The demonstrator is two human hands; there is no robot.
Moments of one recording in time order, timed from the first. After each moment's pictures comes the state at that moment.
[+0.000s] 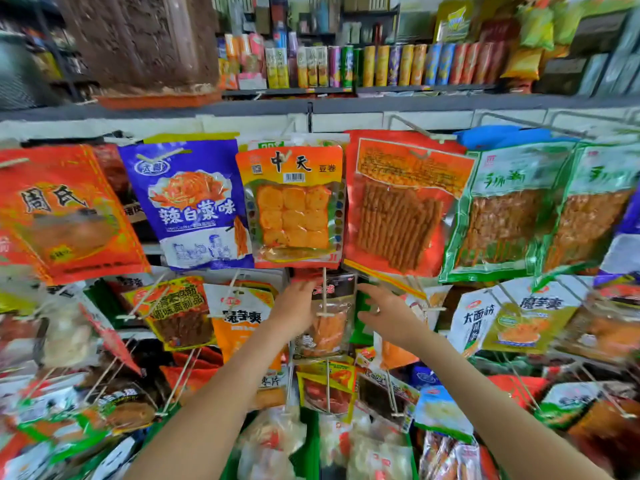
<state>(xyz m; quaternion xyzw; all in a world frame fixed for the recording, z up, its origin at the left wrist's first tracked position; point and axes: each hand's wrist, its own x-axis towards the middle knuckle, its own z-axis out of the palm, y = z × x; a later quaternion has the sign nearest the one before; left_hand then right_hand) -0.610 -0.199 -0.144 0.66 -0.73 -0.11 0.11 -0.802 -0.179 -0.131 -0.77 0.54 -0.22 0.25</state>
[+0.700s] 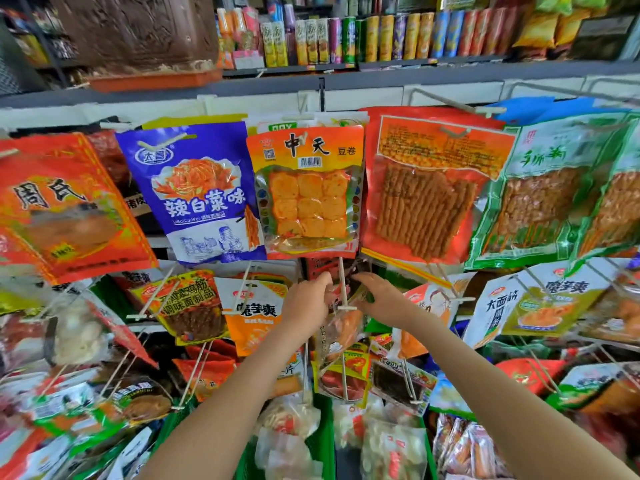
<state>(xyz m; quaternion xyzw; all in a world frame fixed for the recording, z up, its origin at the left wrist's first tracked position) -0.596 -0.202 -0.159 0.64 -0.75 -0.06 0.18 -0.765 -0.225 -0.162 -0.78 0.55 -0.14 0.28</state>
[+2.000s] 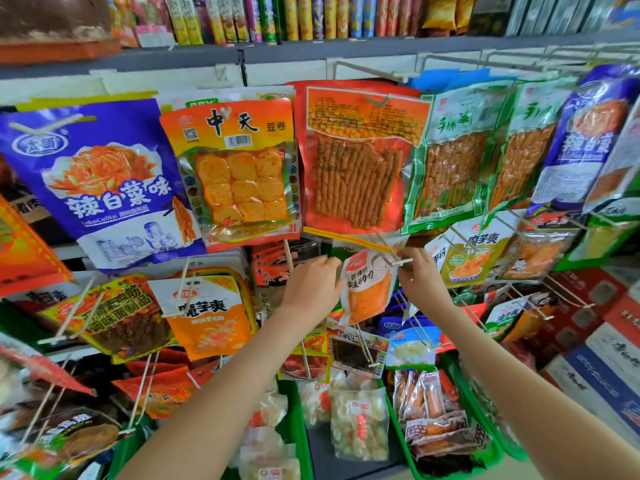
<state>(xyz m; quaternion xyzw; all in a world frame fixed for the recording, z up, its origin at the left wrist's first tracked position) -0.670 -0.173 -0.132 0.51 -0.84 -0.02 0.16 -0.889 -0.179 -0.193 -0.65 0.67 -0.36 0.10</state>
